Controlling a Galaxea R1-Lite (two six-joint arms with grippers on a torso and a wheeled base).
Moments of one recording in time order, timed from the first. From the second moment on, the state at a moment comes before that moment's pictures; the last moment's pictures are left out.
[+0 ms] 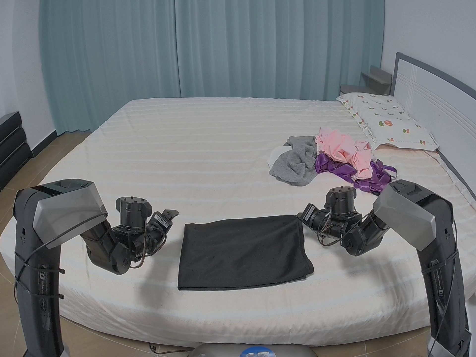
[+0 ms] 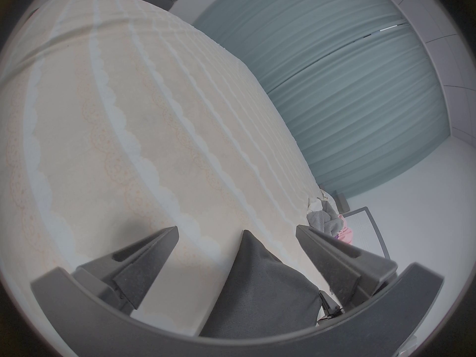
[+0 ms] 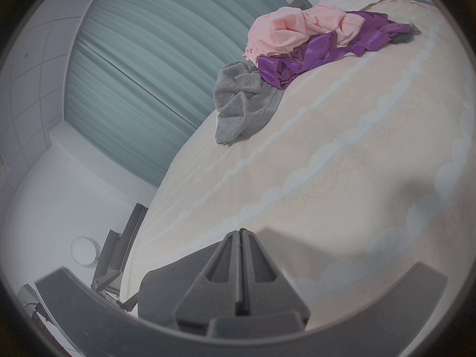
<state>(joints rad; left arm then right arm) -0.21 2.39 -0.91 -0.98 0.00 -1.07 0.29 2.61 -1.32 -0.84 0.14 0.80</state>
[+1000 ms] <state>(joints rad) -0.31 2.49 -1.07 -0.96 0.01 -0.94 0.32 2.61 -1.31 -0.85 0.14 0.82</state>
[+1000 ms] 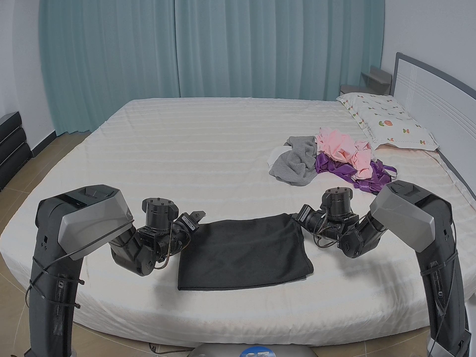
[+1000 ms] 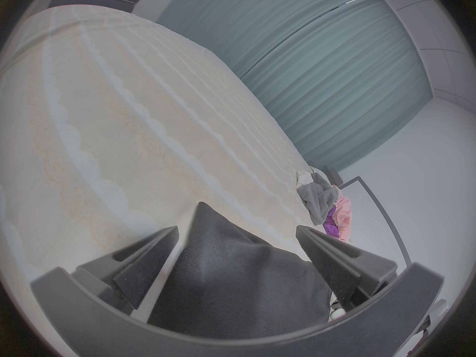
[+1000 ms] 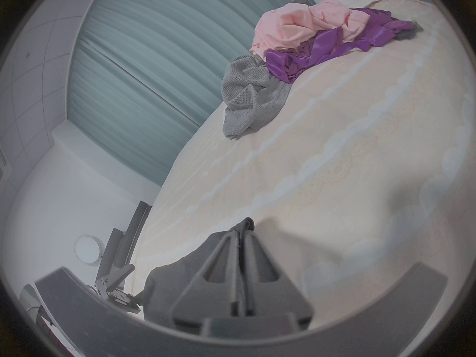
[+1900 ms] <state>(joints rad) -0.30 2.52 -1.11 -0.96 0.04 -0.94 0.30 2.59 -1.29 -0.85 0.13 0.84</state>
